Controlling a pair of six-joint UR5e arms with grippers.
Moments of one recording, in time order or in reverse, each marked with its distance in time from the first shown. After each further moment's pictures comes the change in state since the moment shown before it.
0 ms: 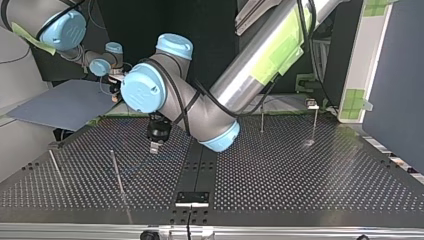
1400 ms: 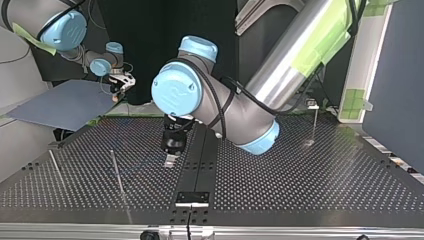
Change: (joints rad) left arm 0.078 0.142 -0.137 0.117 0.081 -0.104; right arm 0.002 0.004 0.000 -0.002 -0.002 -0.001
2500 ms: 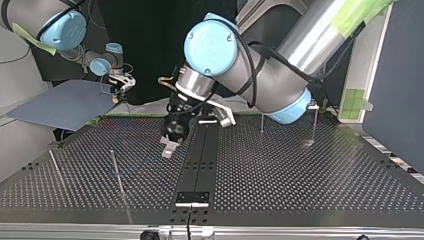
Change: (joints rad) left arm 0.012 0.177 -0.286 0.286 0.139 -0.070; right arm -0.002 0.000 0.001 -0.035 -0.026 0.001
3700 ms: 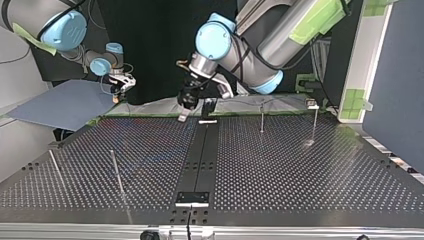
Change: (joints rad) left arm -0.009 -0.079 -0.343 0.343 -0.013 -0.008; right arm 0.000 0.002 0.000 -0.001 0.000 0.000
